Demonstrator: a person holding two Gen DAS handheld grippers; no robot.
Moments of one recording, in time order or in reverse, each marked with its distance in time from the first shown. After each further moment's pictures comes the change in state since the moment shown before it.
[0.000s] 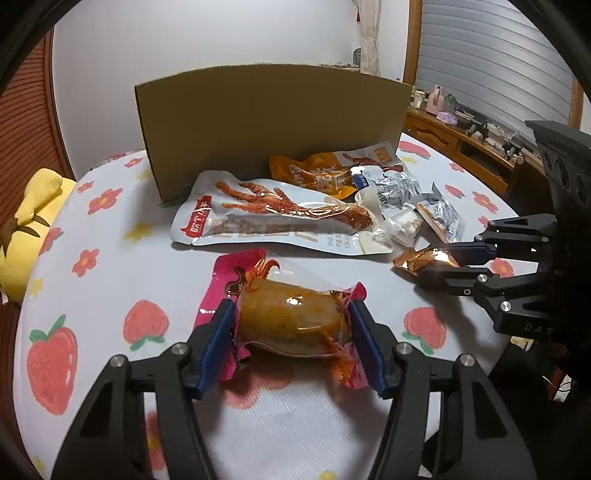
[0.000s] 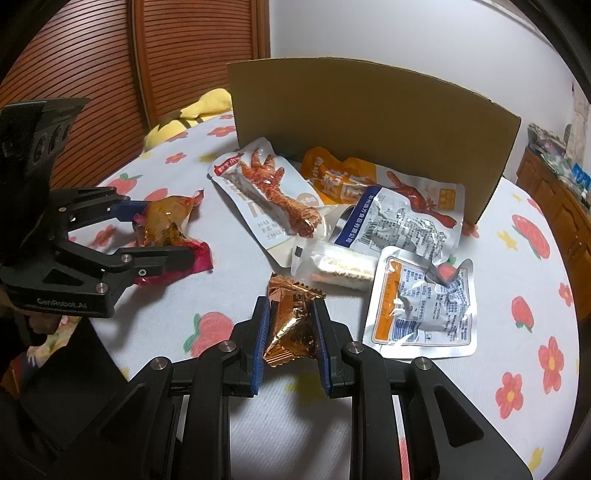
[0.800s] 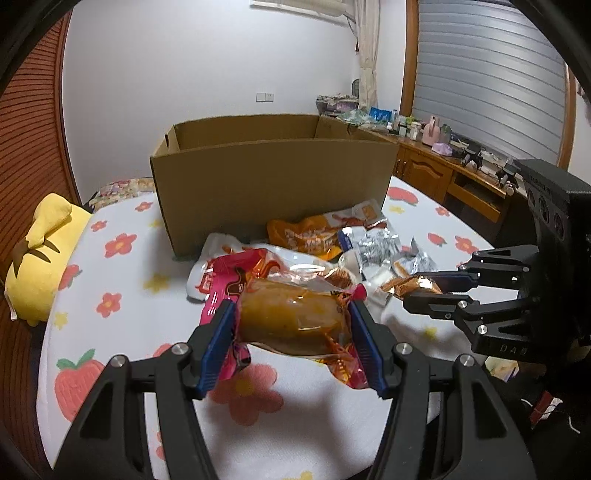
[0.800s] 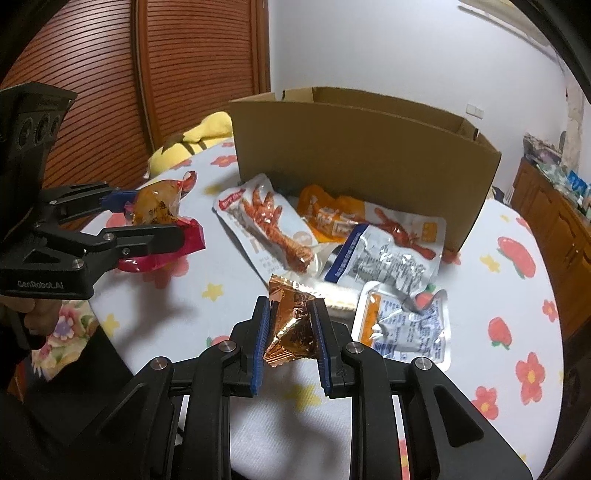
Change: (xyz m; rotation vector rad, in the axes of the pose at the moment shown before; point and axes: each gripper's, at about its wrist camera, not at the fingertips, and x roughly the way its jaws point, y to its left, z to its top) left arm -0.043 -0.004 0.032 -0.016 -0.122 -0.013; right arm -0.028 -0.006 0.013 0.005 -0.077 0.000
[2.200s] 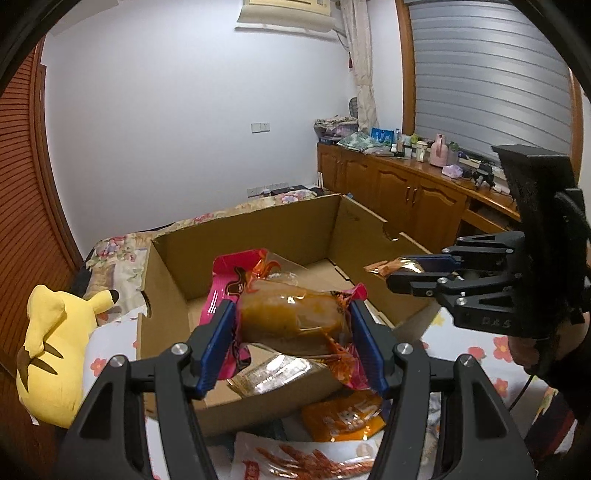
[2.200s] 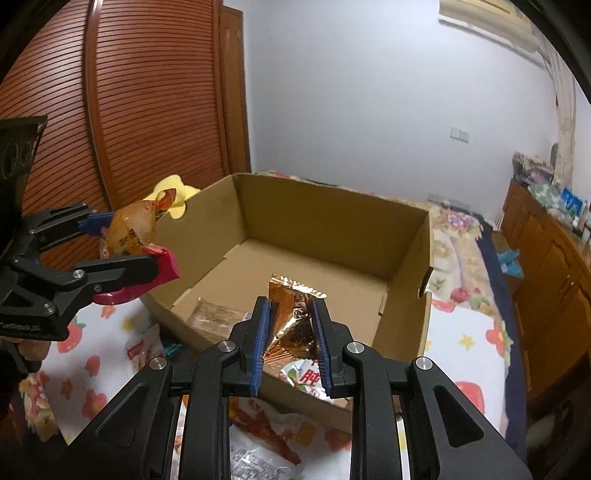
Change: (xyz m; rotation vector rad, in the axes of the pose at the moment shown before) left arm 0.077 0.020 0.170 0.083 -0.068 0.035; right arm 0.030 -0.121 0.148 0.040 -0.104 -0.023
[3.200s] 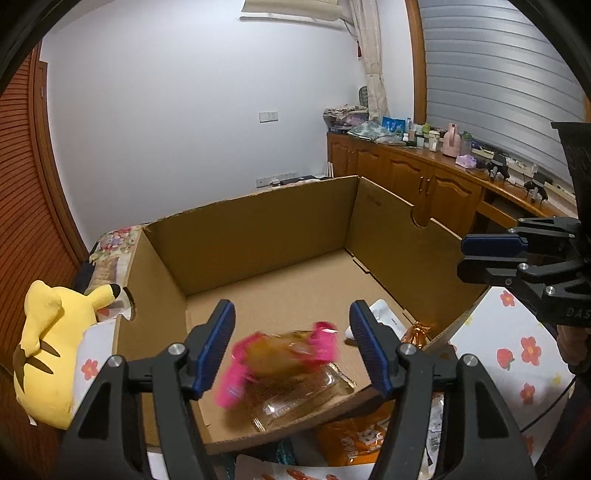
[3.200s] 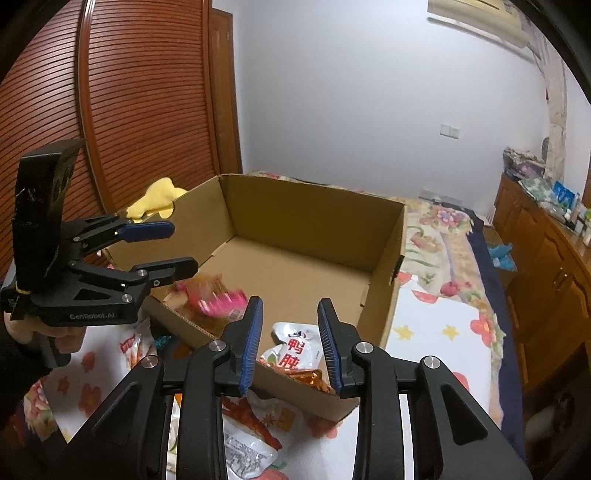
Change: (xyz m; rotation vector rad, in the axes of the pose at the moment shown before) left arm 0.040 0.004 -0.003 -0.003 0.030 0.037; right arm -0.017 -0.011 -0.004 0.022 -0.005 -0.034
